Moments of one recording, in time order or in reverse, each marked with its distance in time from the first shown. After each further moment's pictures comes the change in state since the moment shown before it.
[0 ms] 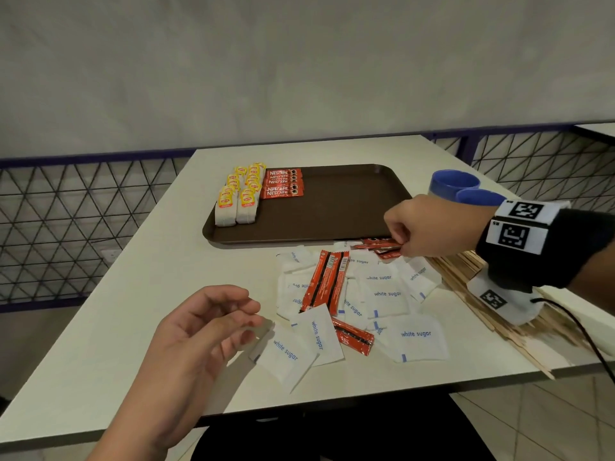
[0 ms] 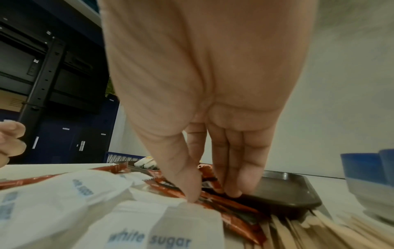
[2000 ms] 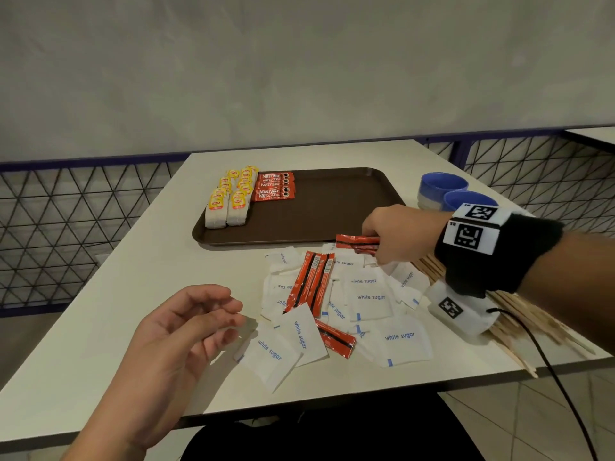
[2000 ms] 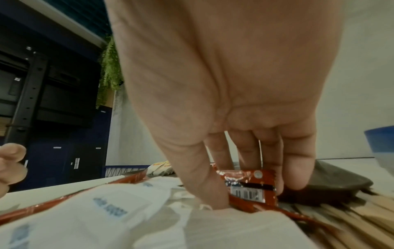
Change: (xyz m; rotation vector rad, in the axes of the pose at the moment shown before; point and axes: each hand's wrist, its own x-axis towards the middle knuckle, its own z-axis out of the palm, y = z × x) left_hand 0.002 -0.003 -0.002 0.015 -0.007 0.012; right_hand 0.019 -0.014 0.013 0.063 -0.081 0.070
